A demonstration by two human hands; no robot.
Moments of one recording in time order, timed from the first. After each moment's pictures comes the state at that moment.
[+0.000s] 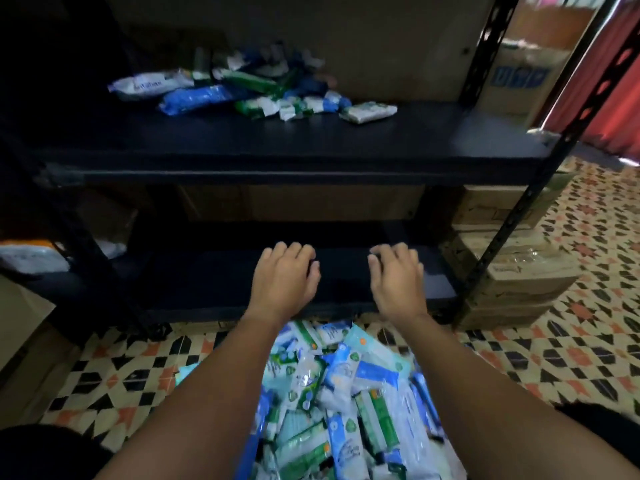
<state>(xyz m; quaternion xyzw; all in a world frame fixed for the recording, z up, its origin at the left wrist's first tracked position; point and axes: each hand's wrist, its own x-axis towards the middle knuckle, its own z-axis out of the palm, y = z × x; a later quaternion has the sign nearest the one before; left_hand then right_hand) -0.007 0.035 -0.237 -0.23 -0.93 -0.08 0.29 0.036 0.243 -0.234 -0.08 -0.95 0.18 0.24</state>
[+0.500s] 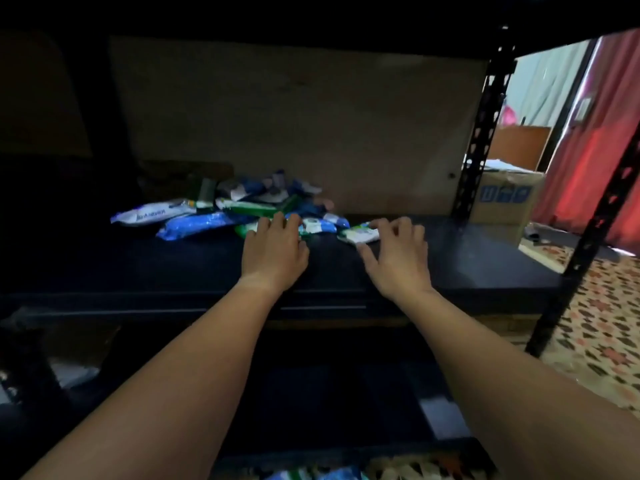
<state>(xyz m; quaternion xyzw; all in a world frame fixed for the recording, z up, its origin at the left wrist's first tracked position) -0.174 0.054 -0.041 -0.14 -0.94 -0.08 0.29 -0.124 0.260 -0.045 -0.04 -0.94 0.11 0.33</state>
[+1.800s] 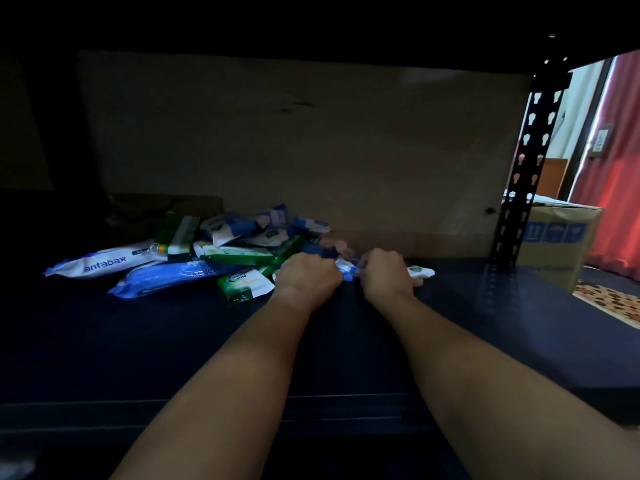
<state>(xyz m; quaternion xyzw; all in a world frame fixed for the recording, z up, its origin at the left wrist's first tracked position) -0.307 0.118 -0.031 -0.26 -0.90 0.26 0.22 -0.300 0.251 -0.034 -0.15 -0.95 0.21 0.17</state>
